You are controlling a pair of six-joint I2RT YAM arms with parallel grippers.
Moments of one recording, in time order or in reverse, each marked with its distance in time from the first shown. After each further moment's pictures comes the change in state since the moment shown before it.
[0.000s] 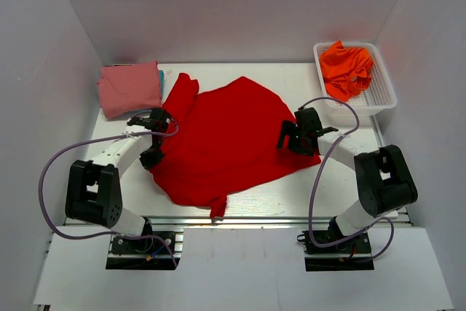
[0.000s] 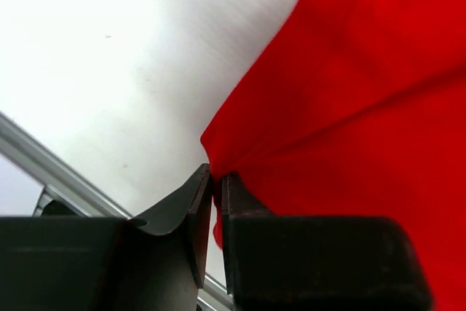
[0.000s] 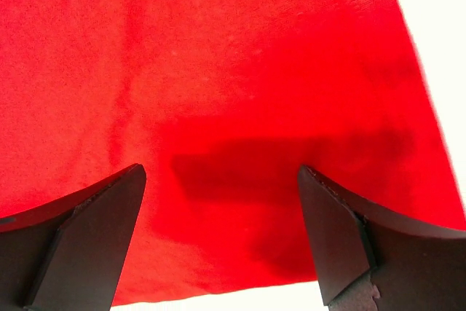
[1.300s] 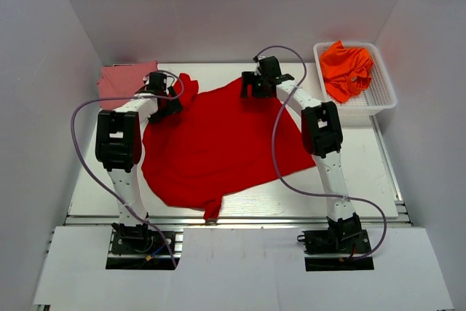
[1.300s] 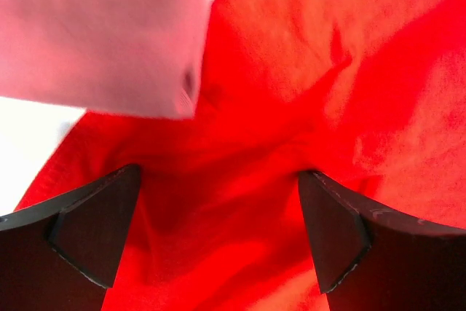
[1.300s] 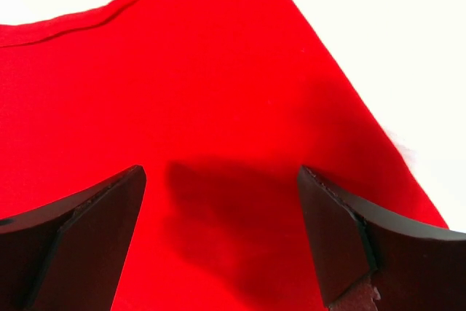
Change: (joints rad) left arm 0.142 0.590 0.484 0.582 0.323 0.295; right arm 0.042 0.925 1.288 -0.154 -0.175 -0.254
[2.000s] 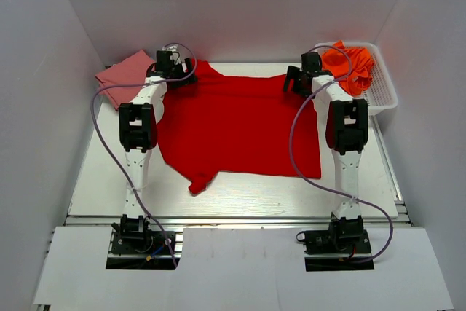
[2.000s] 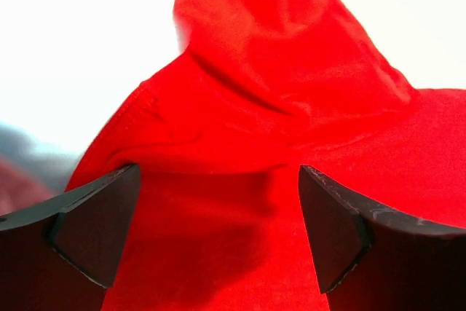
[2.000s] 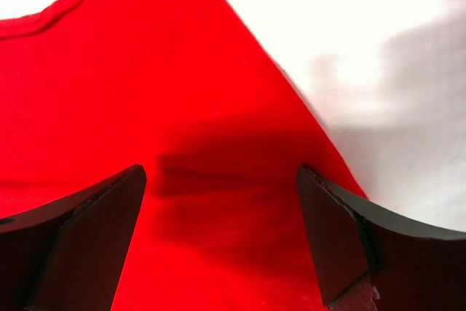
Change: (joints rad) left arm 0.011 0.507 0.758 0.044 0.345 0.190; right arm -0.251 -0.101 -0.138 -0.068 0.160 0.092
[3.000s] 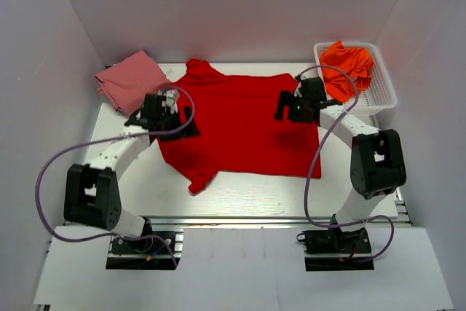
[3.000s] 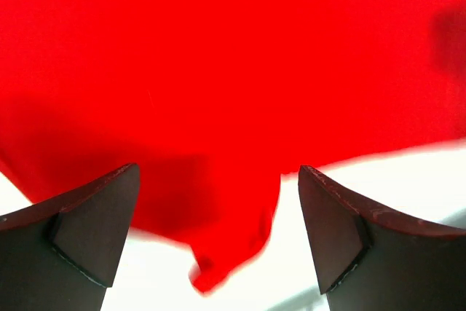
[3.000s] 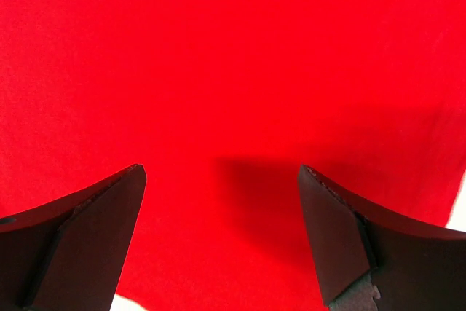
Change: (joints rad) left arm -0.116 -1.099 -1.200 -0.043 0.093 -0.053; right arm 0.121 -0.658 -0.766 0.171 -0.143 -0.058
